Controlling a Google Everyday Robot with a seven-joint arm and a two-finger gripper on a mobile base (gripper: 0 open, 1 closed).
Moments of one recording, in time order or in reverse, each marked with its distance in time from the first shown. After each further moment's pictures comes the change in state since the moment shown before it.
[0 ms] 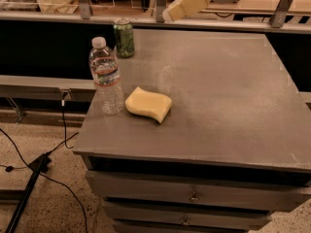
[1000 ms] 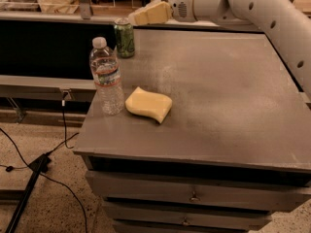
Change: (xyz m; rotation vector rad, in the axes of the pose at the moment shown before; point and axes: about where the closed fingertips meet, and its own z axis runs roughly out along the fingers) arm -0.011 0.029 0.104 -0.140 -0.259 0.206
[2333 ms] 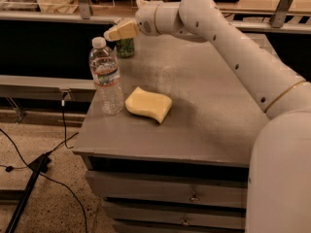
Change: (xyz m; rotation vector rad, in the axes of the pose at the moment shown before) arm 0.047 -0.001 0.115 -0.032 0.000 -0.083
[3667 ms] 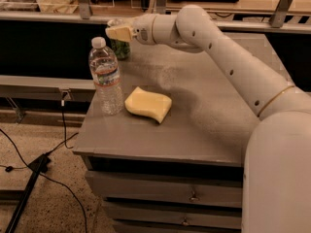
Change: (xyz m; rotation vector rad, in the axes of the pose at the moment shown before) arm 0.025 0.013 0.017 -0.053 -0.027 0.218
